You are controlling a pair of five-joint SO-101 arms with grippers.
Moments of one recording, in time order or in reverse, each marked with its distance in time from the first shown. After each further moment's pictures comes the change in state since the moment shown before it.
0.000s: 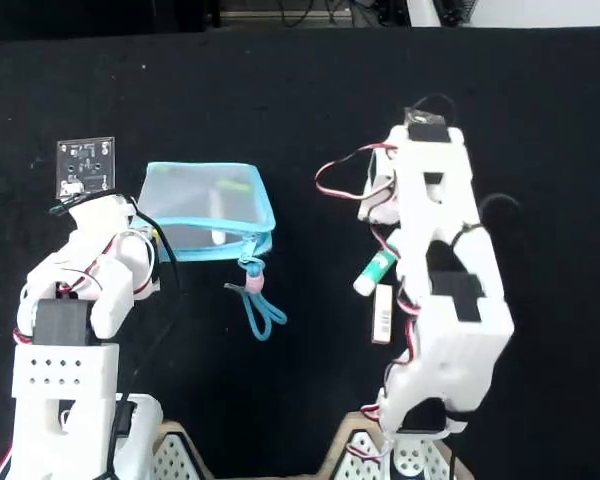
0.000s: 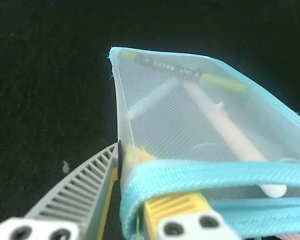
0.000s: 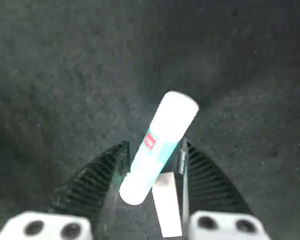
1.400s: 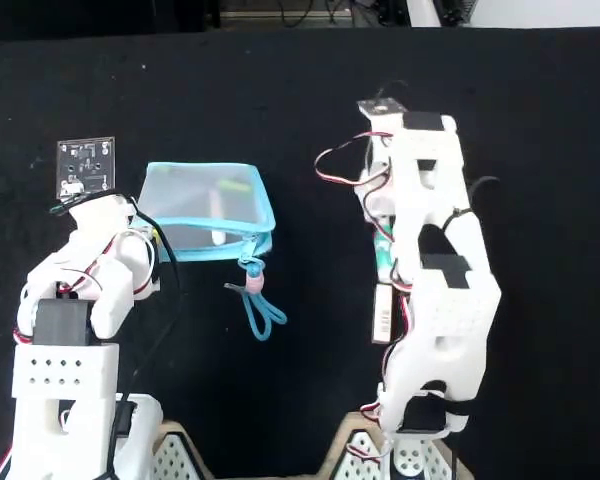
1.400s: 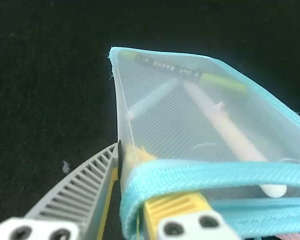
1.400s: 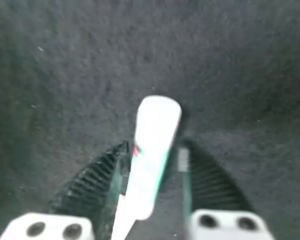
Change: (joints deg) left arm 0.0 0.0 0.0 0.0 0.0; right arm -0.6 10.5 -13.4 1.9 31.6
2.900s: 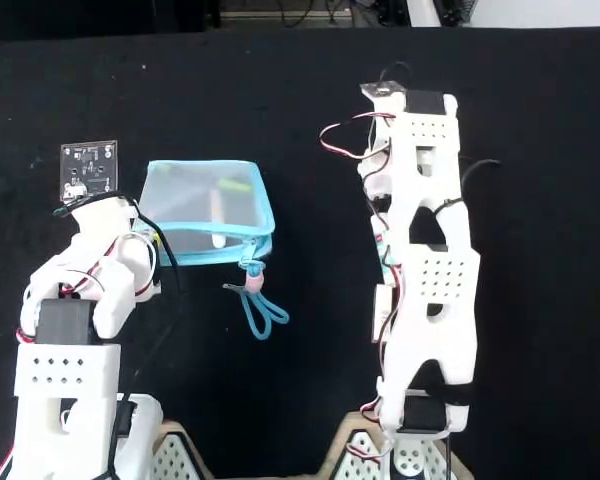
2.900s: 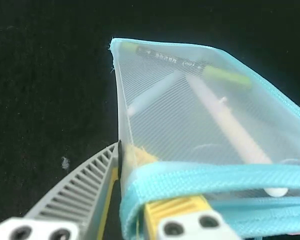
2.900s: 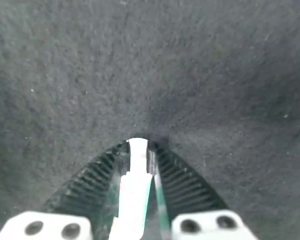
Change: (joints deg) left arm 0.0 -0.1 1.7 -0.4 0.0; right arm 0.6 20.0 -33.8 13.4 -0.7
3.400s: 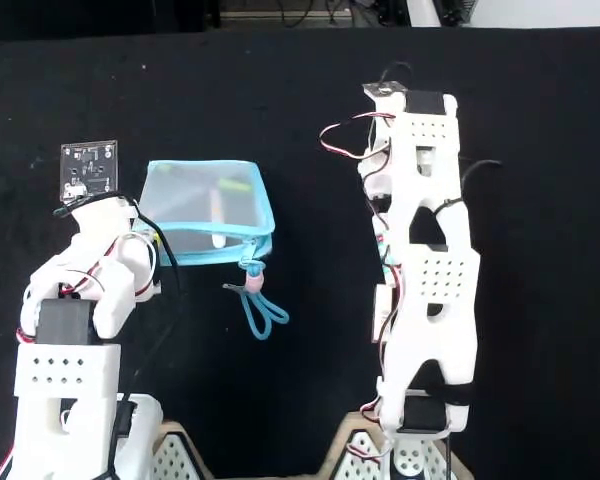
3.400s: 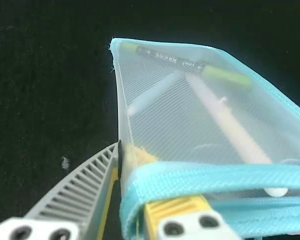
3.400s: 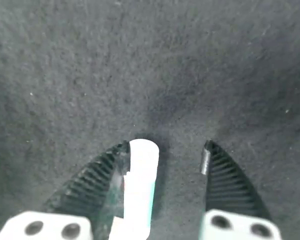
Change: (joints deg) left arm 0.0 0.0 0.0 0.0 0.0; right arm 0.0 0.0 0.6 0.0 -2.9
